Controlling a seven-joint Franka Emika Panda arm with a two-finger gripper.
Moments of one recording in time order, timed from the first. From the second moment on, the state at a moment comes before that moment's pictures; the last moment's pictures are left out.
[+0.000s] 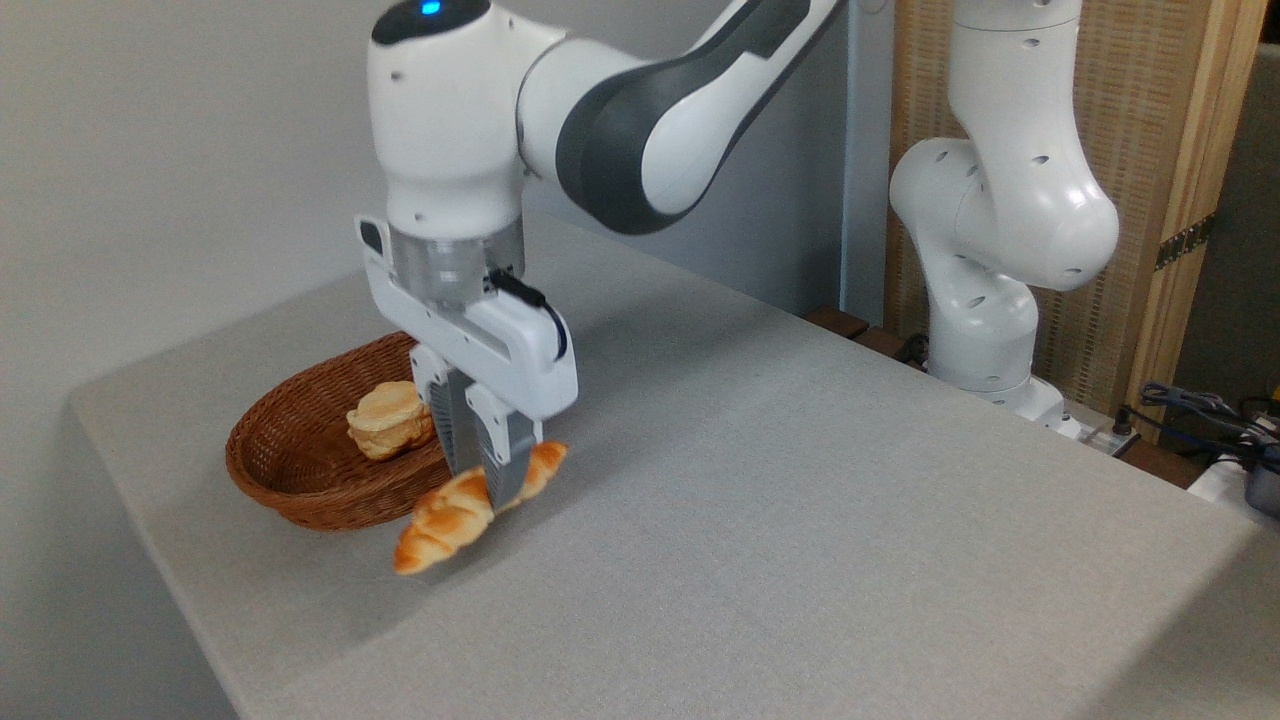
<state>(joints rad) -0.19 0.01 0.10 -1.95 -0.15 2.07 0.65</state>
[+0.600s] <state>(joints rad) -0.21 0.00 -0.05 -1.91 -0.29 2.07 0.65</state>
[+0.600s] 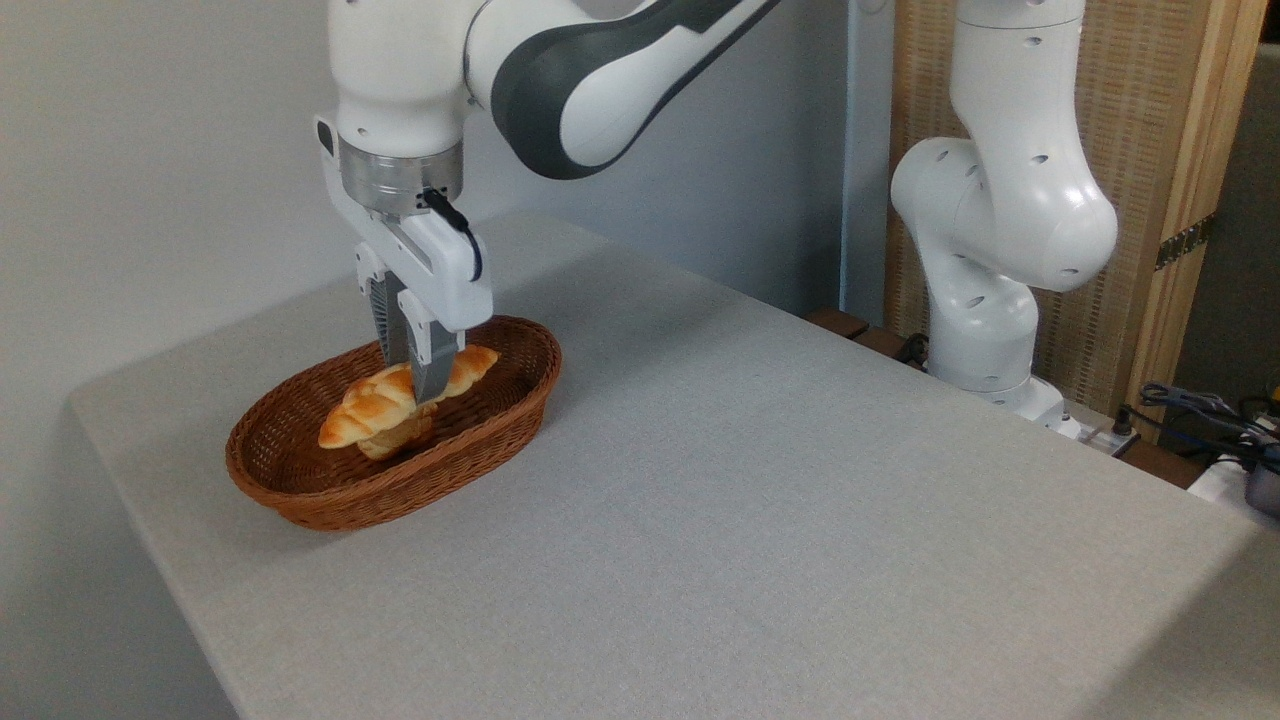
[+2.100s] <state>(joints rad) -0.20 0.10 -0.15 -1.82 -0.29 2.12 0.65</state>
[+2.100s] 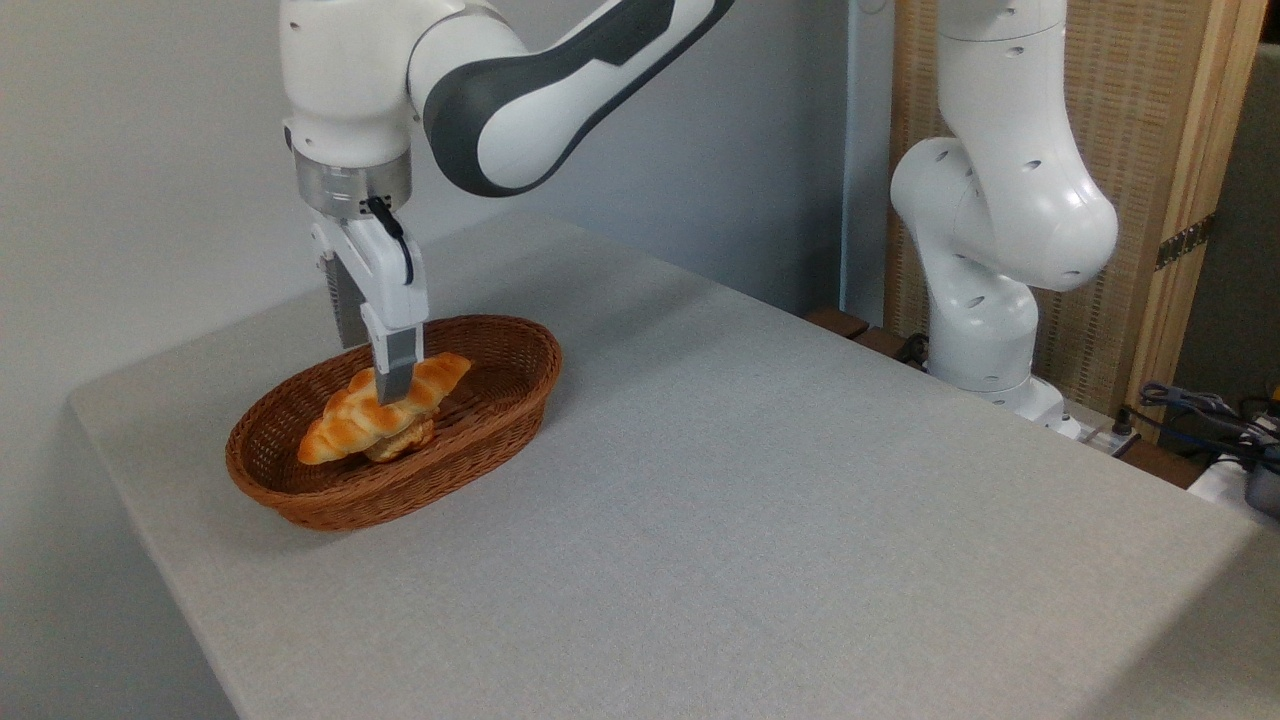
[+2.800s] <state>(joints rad) -0.18 0.01 0.10 -1.80 -0.05 1.94 0.66</state>
